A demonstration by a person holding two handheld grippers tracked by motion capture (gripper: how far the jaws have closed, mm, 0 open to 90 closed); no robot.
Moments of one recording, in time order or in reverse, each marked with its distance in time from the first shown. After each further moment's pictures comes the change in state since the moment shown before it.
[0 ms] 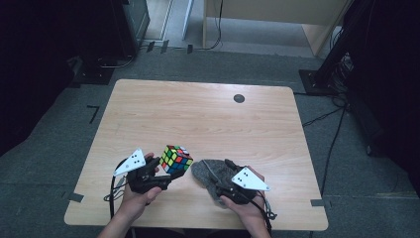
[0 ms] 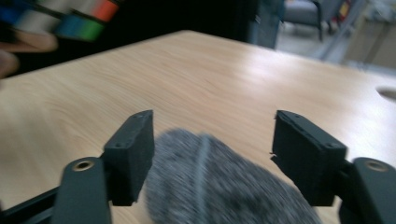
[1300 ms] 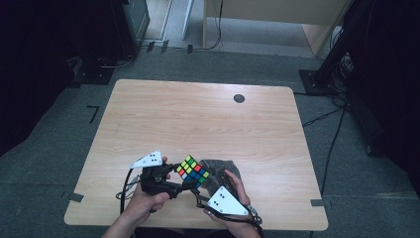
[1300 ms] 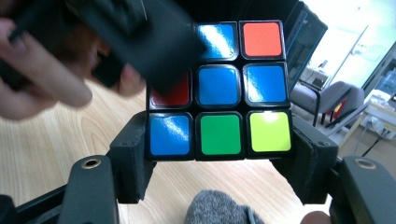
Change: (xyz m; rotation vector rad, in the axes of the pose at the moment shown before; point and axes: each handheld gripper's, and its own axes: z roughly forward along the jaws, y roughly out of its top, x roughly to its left) left arm -0.011 0.006 0.019 0.147 -0.149 -0.102; right arm 0.053 0.004 0.009 -0.167 0.036 -0.338
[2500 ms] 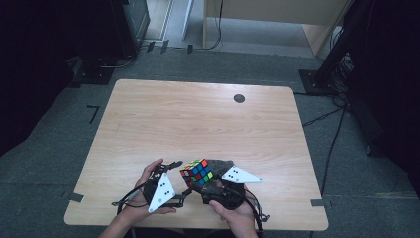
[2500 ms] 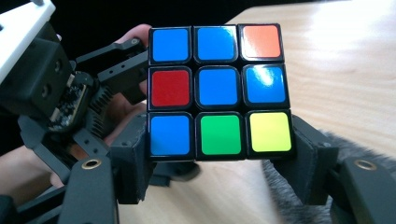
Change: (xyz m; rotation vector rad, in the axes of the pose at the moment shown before) left arm -0.020 -0.048 0.022 0.032 0.420 0.782; right arm -0.028 0.020 -0.003 0.253 0.192 0.681
